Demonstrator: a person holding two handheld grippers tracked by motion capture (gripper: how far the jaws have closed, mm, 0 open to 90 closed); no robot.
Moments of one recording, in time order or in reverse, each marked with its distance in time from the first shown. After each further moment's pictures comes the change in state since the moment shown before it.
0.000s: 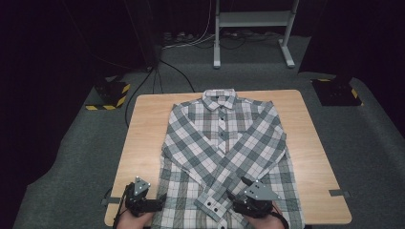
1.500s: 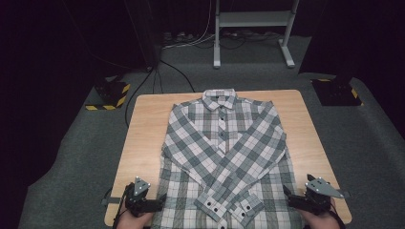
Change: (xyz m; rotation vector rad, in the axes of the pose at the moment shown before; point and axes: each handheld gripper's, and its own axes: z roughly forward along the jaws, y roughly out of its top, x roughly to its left) left arm 0.000 0.000 0.000 0.000 0.001 0.001; right arm -0.136 -0.074 -0.070 0.089 -0.310 0.121
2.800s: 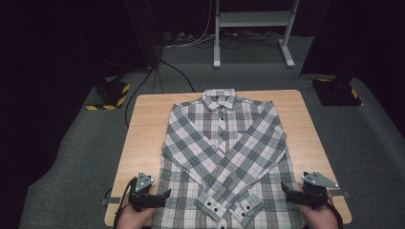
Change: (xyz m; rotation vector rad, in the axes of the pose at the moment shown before) left arm -0.001 0.028 0.006 -0.032 -0.078 0.025; right arm -0.004 0.012 0.022 0.097 0.047 0.026
